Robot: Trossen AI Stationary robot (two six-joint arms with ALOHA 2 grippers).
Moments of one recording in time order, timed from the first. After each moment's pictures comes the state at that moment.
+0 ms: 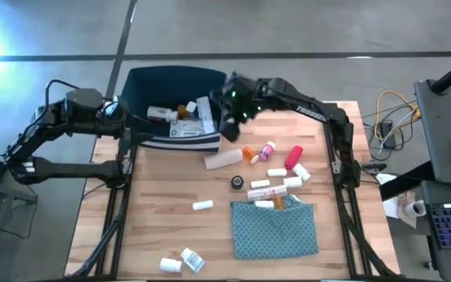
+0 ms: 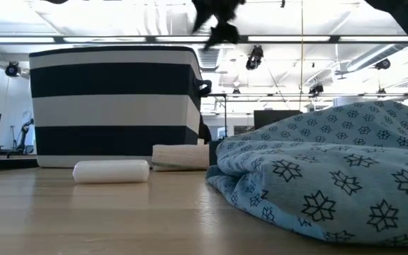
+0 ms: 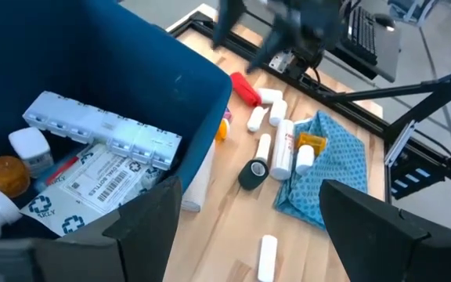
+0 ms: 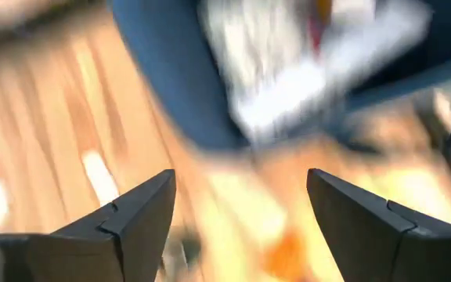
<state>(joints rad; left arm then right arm) 0.35 0.80 1.37 -1.10 0.12 -0.31 -0.25 2.03 2.31 -1.26 -0.10 0.21</state>
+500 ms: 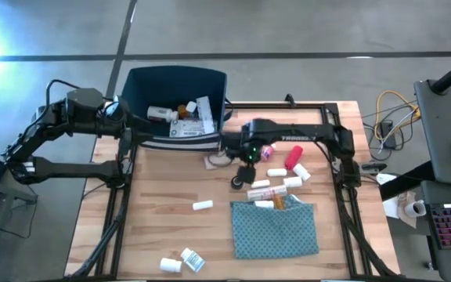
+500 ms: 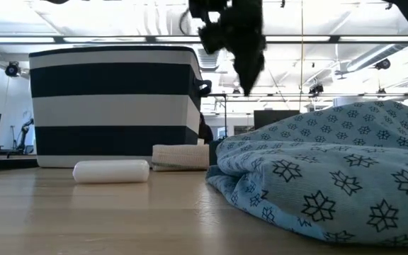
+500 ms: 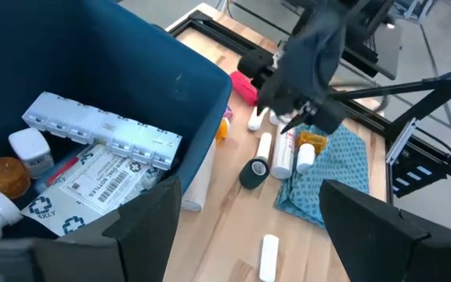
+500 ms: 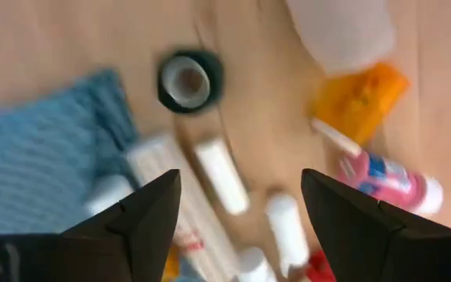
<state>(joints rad) 0.35 0.80 1.37 -1.10 0.12 -0.30 -0.08 2.02 1.90 -1.39 -0.06 0.23</state>
